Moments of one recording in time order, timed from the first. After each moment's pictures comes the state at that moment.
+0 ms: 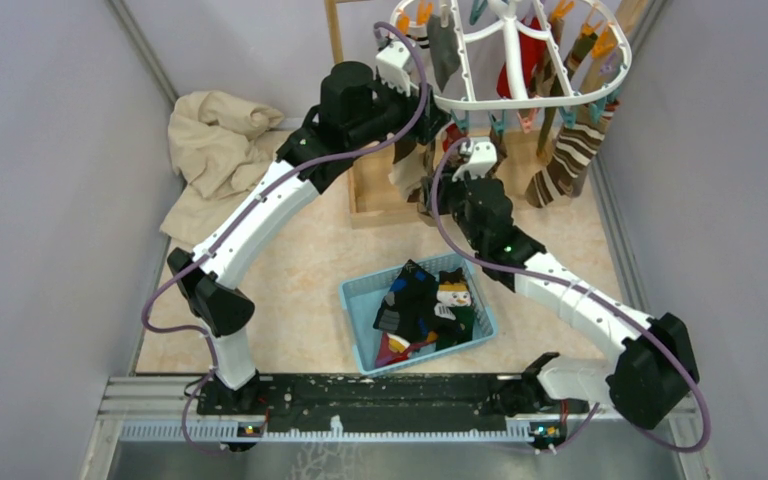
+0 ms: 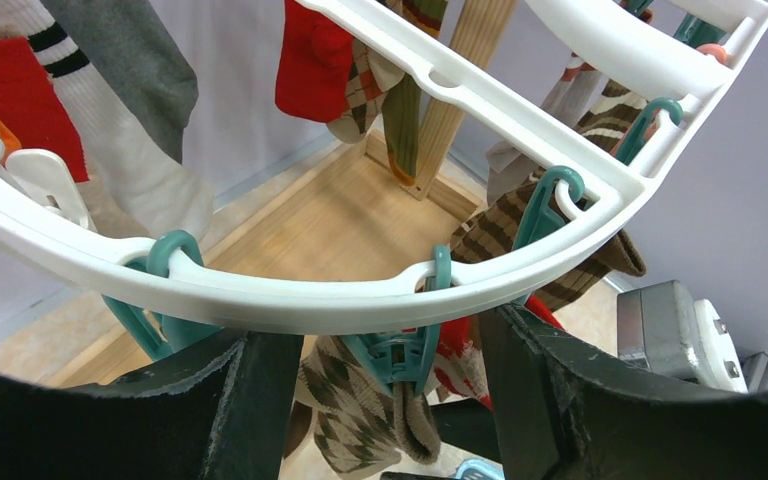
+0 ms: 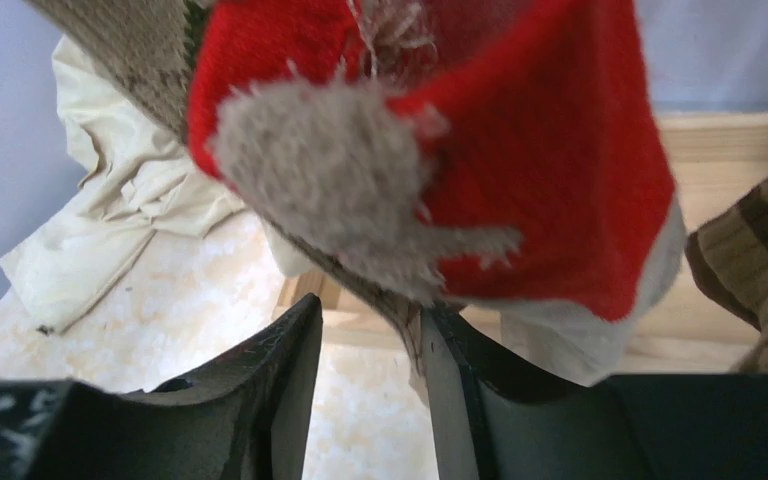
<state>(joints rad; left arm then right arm) -0.74 1.84 2.10 -0.34 0.09 -0.16 0.64 1.19 0.90 0.19 0.28 0.28</state>
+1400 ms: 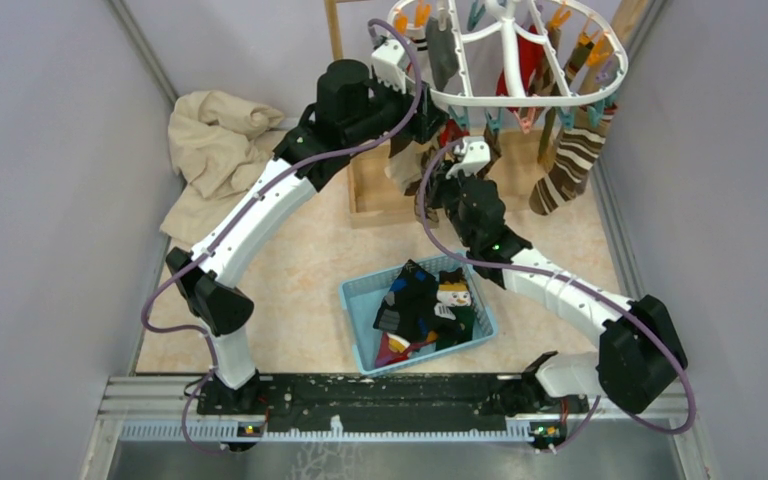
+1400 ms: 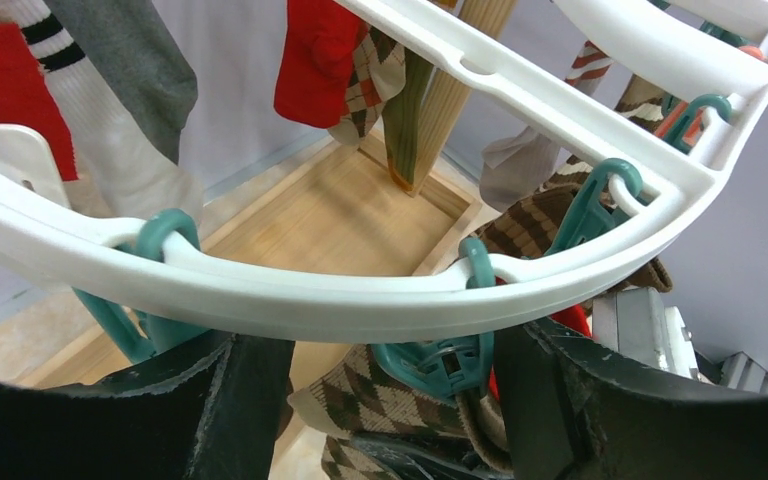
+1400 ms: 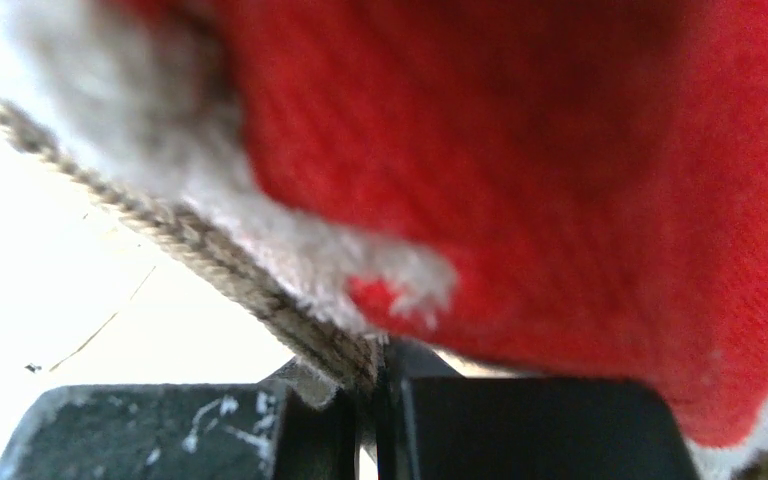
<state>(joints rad) -0.73 1.84 2.10 -0.34 0.12 -0.19 0.64 1.29 0.87 0.42 0.30 0.25</state>
